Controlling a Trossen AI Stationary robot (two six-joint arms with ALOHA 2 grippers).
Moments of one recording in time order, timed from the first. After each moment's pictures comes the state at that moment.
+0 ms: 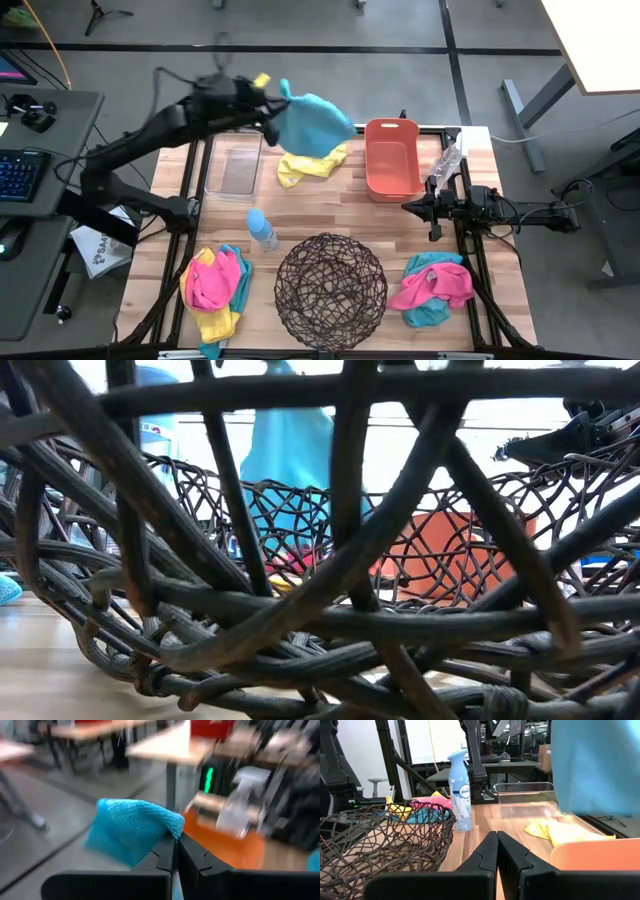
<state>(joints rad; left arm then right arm) 0.39 1.25 1.49 -0.46 -0.18 0.00 -0.01 0.01 0.01 0.01 0.02 0.03</state>
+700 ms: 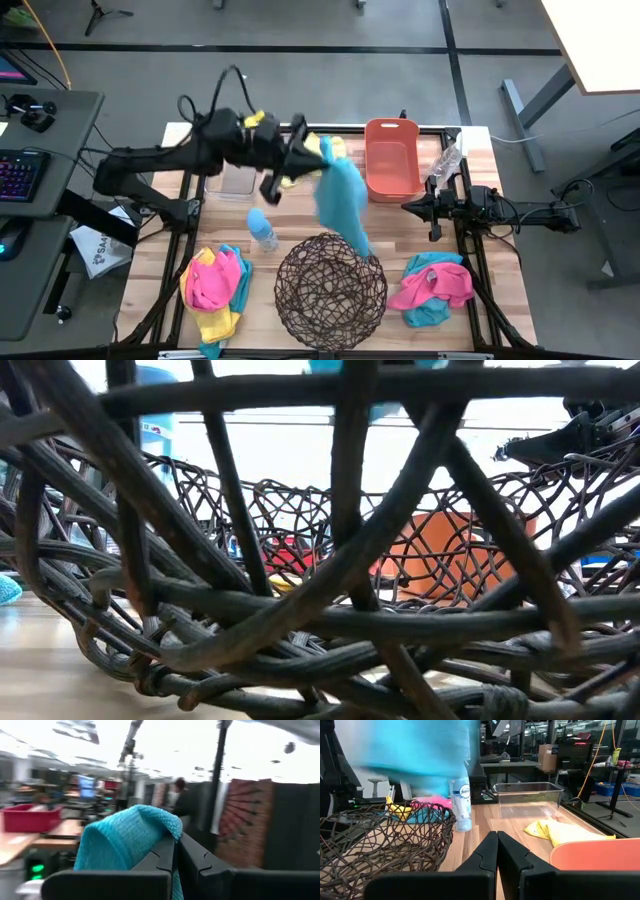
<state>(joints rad) 0.02 1.42 1.49 0.20 0.29 -0.19 -0.01 0.01 0.01 0.01 0.02 0.03</state>
